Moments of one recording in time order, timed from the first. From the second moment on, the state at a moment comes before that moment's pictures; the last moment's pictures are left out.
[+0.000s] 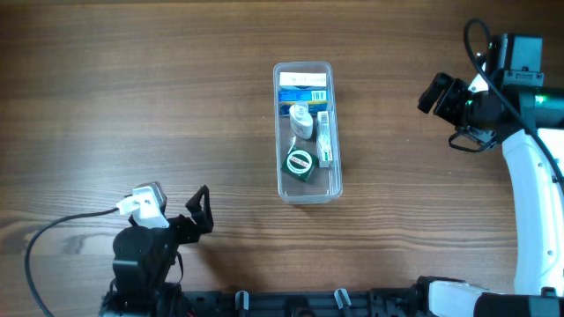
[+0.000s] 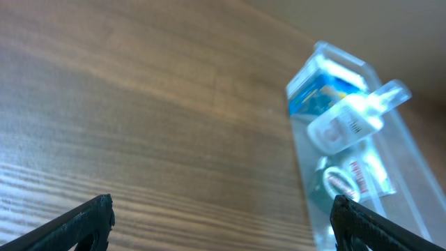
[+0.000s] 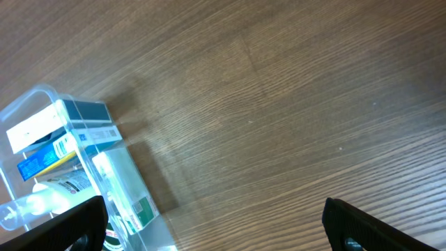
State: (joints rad) left arm -0.09 0.12 0.25 -0.60 0.08 -0.45; right arm -0.09 1.44 1.46 -1.14 -0.05 0.43
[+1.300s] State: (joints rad) left arm -0.09 0.02 0.16 -0.57 0.08 -0.45; right arm -0.06 1.23 1.36 -0.88 0.04 0.35
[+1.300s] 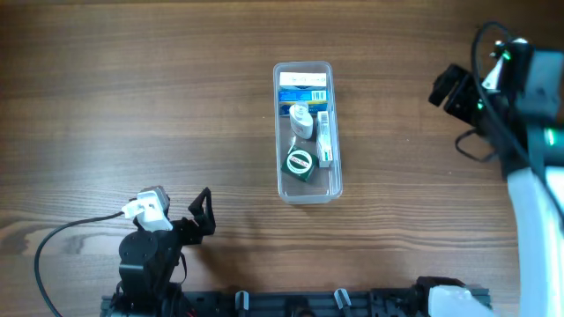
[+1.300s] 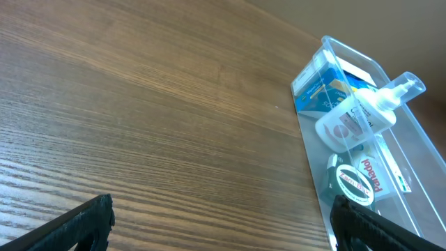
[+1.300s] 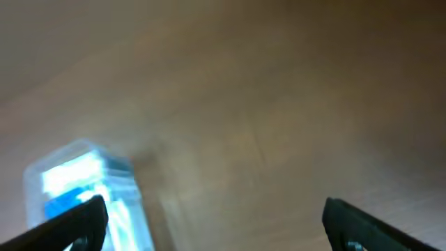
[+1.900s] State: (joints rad) left arm -0.09 0.01 0.16 -0.57 0.08 -0.45; right arm -0.02 0.17 0.27 -0.48 -0.20 -0.14
